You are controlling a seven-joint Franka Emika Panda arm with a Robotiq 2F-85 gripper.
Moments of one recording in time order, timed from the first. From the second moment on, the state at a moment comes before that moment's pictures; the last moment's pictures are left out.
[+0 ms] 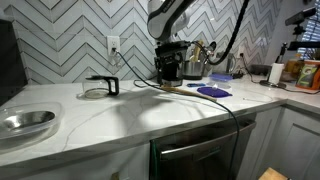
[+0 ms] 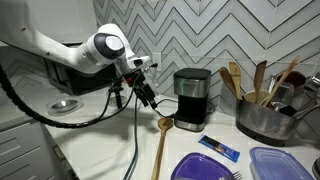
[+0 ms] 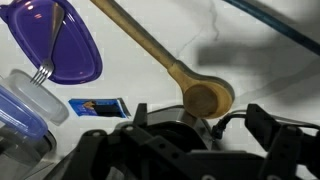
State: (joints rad) arm -0.06 0.12 0.01 -1.92 -0.53 2.18 0.65
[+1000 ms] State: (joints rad) arm 0.08 0.57 -0.10 -1.51 -0.55 2.17 0.66
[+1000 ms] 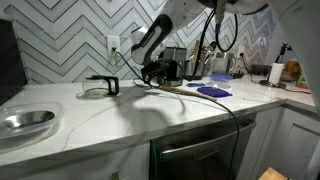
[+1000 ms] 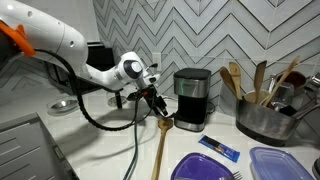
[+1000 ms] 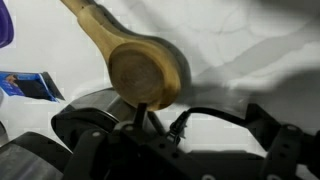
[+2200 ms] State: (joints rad) arm 0.09 0.66 -0.15 -1.37 -0.41 2.04 0.67
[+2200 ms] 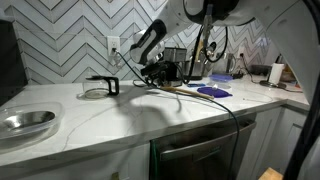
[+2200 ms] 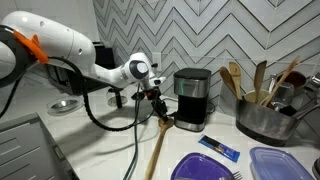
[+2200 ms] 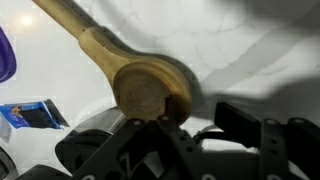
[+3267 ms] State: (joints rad) arm 0.11 0.54 -0.15 -1.51 -0.37 2.08 0.65
